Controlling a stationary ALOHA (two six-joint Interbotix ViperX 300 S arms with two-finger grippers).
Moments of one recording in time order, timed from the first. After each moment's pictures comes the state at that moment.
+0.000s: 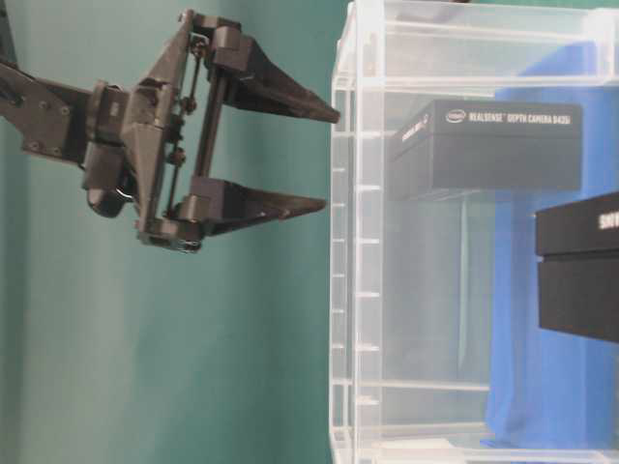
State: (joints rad) left arm 0.36 -0.56 0.46 0.04 1.47 -1.16; right arm -0.21 0.06 0.05 -0.15 1.16 1.36
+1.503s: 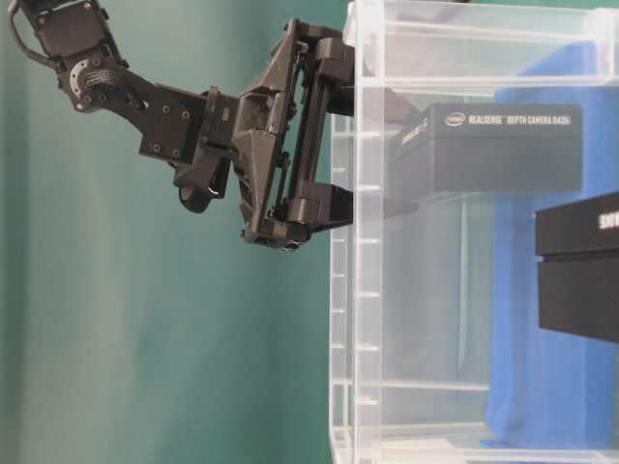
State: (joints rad) left arm 0.36 -0.56 0.46 0.04 1.47 -1.17; right arm -0.25 0.12 0.21 -0.17 0.93 1.40
